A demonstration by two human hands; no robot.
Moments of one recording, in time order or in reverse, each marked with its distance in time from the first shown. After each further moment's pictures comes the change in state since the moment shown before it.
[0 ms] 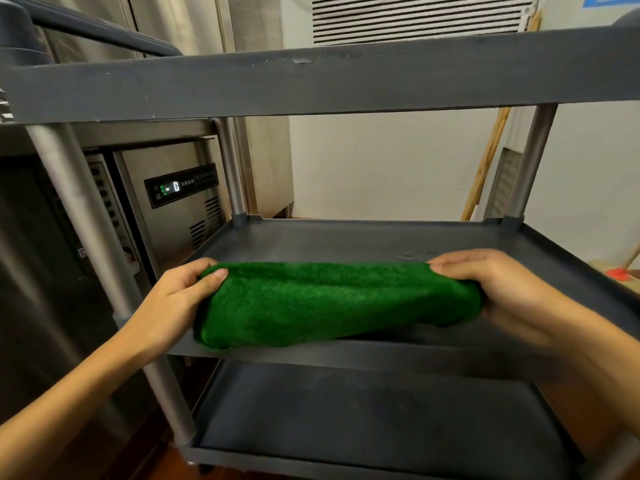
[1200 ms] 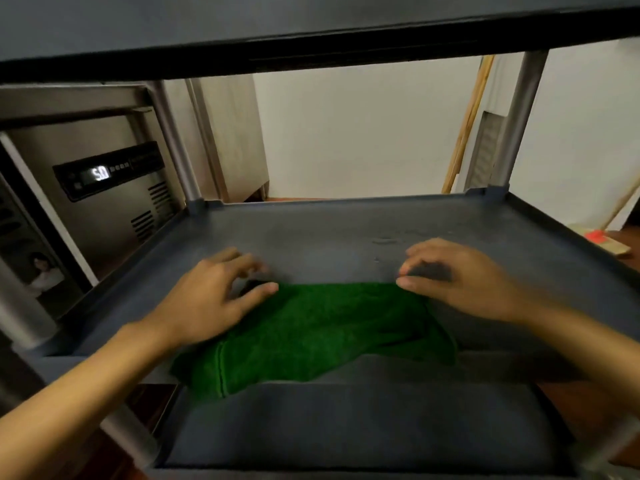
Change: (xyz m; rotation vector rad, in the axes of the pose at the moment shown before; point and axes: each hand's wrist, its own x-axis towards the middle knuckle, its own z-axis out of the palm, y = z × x) left_hand 0.084 -0.031 0.080 0.818 -0.240 0.247; right_hand 0.072 0.065 -0.061 -0.865 -0.031 -0.370
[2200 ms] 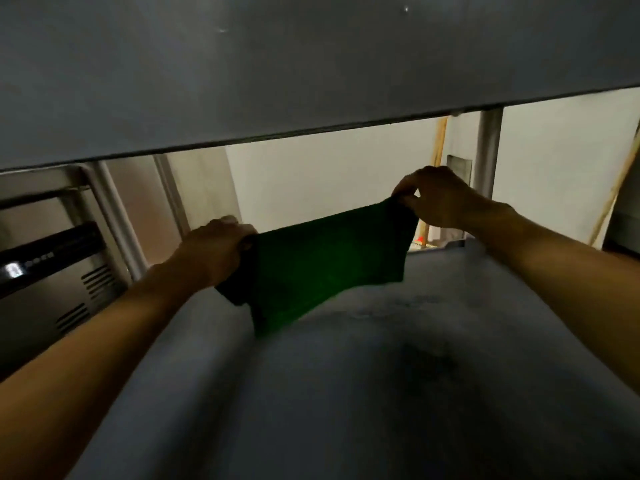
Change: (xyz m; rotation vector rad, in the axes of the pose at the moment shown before) left_hand 0.233 -0.005 -0.027 0.400 0.000 0.000; right_hand 0.189 0.074 -0.121 -0.415 0.253 0.101
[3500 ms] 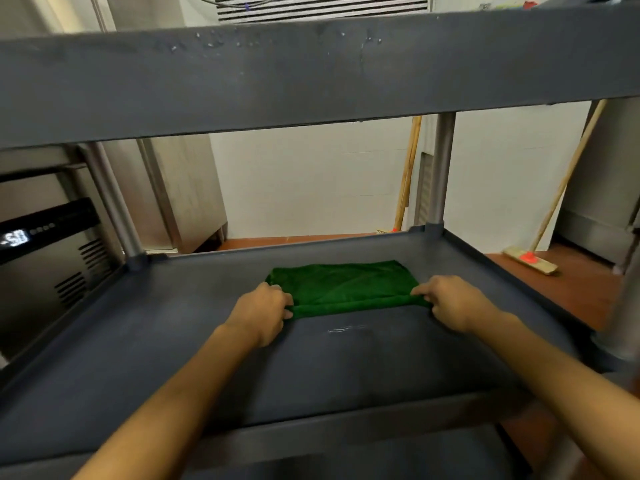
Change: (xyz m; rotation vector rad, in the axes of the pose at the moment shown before) left_hand -0.089 0.103 0.080 -0.058 -0.251 0.092; right_hand -0.188 0.041 0.060 -0.112 -0.404 0.269
